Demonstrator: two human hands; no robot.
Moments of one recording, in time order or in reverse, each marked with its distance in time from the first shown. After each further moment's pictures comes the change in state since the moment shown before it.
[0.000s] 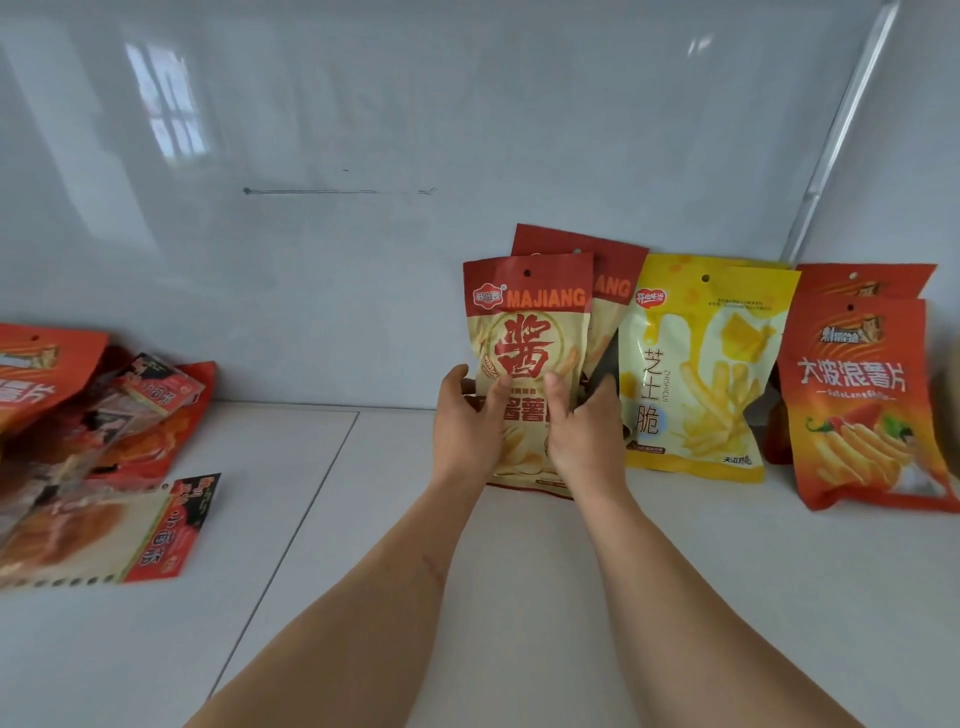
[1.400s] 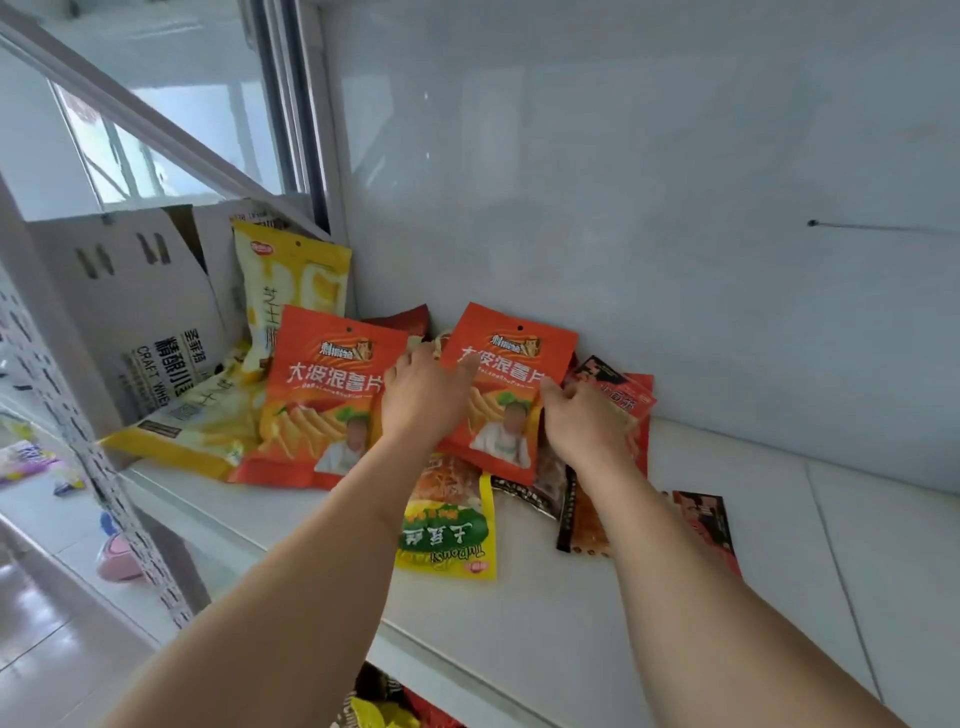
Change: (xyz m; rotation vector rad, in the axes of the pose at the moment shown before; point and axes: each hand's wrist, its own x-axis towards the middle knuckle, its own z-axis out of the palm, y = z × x) left_hand 0.064 -0.029 -0.535 0.703 0.340 -0.134; right_hand -0.230 -0.259 0.346 -0.137 -0.523 -0.208
